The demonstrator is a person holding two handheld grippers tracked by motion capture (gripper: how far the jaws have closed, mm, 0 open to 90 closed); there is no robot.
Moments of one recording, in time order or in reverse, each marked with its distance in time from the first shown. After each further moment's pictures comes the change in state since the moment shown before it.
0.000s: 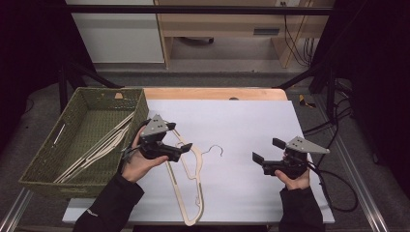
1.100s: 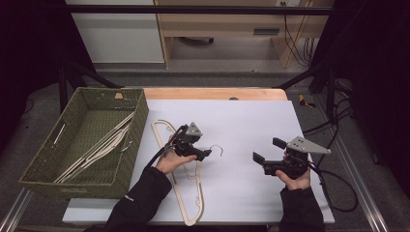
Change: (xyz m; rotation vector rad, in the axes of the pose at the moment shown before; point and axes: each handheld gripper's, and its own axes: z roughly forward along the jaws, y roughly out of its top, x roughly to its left) left arm 0.007 -0.042 0.123 0.279 -0.052 0.007; right arm 0.000 0.001 -0.002 -0.010 0.002 0.002
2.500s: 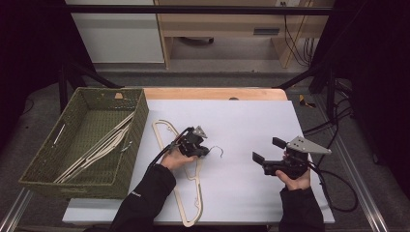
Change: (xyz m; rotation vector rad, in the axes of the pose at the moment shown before) left arm 0.010 -0.003 0.027 0.146 -0.103 0.029; right arm 0.002 0.002 -0.001 -0.009 0.009 -0.003
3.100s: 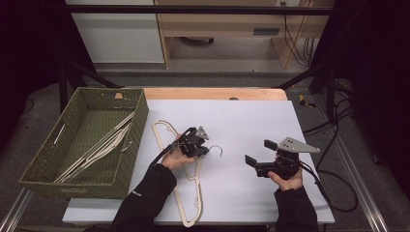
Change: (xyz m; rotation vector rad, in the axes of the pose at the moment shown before) left arm -0.004 0.005 -0.005 0.021 0.049 0.075; right arm 0.009 -0.006 0.016 0.048 0.038 -0.006
